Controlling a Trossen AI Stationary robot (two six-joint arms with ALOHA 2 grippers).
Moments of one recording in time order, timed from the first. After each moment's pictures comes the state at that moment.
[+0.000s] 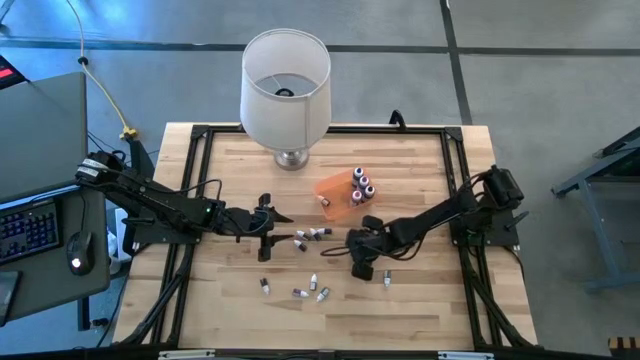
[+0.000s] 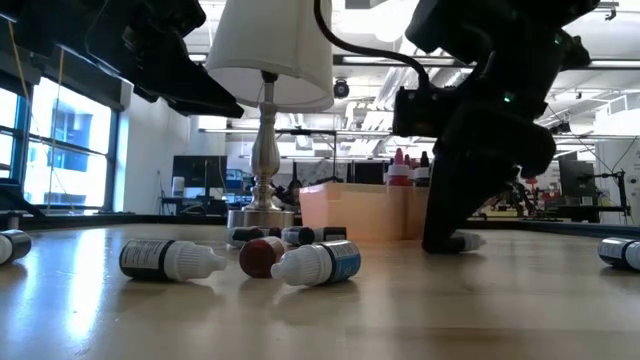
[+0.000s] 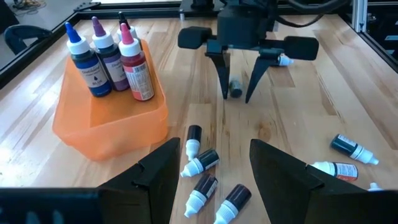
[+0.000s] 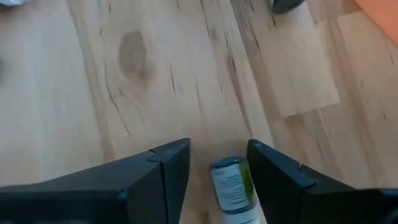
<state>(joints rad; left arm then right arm) -0.29 1.16 0.48 0.29 -0.35 -0.11 0.29 1.79 0.90 -0.21 0.19 0.53</state>
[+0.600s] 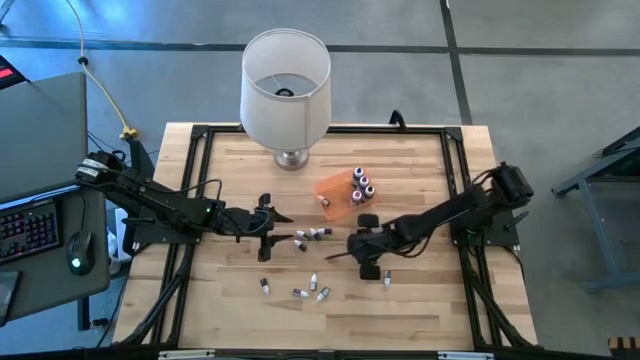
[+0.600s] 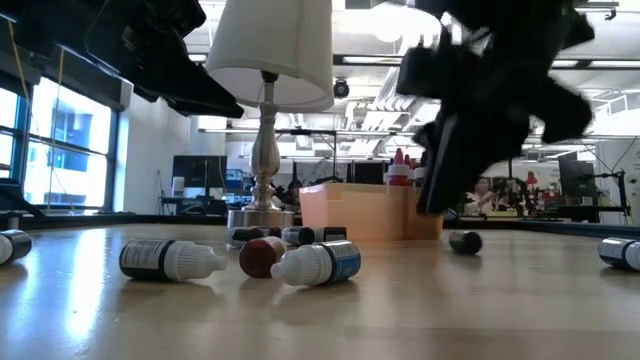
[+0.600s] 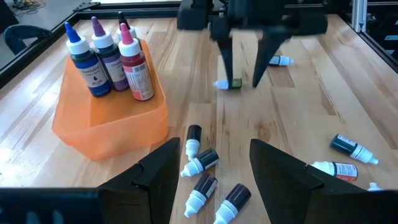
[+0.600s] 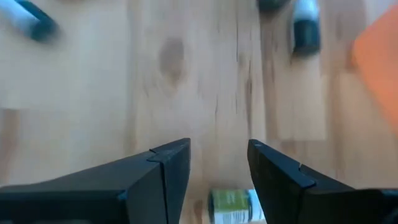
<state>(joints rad) -0.29 1.16 0.48 0.29 -0.35 -0.11 0.29 1.68 0.89 -0.23 0.17 0.25</state>
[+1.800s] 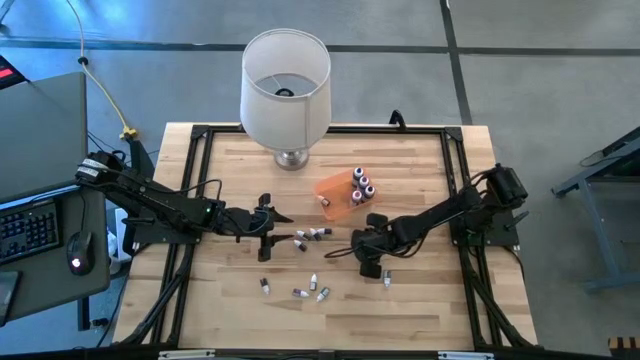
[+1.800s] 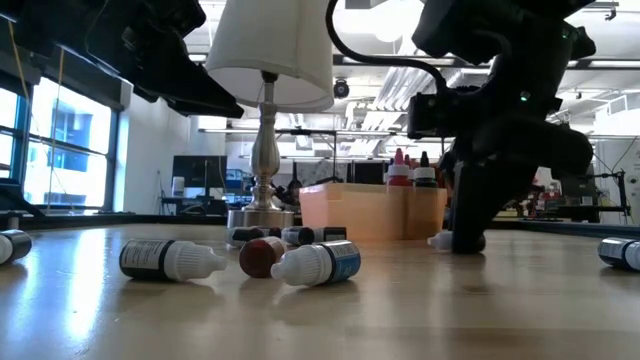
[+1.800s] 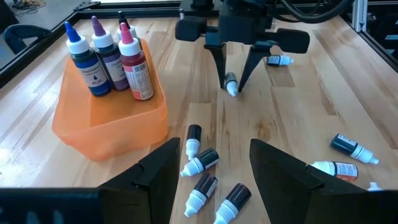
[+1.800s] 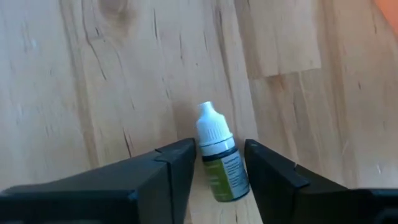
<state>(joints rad) -0.29 1.16 0.48 0.29 -0.35 -0.11 0.28 1.78 0.90 -0.34 0.18 0.44</state>
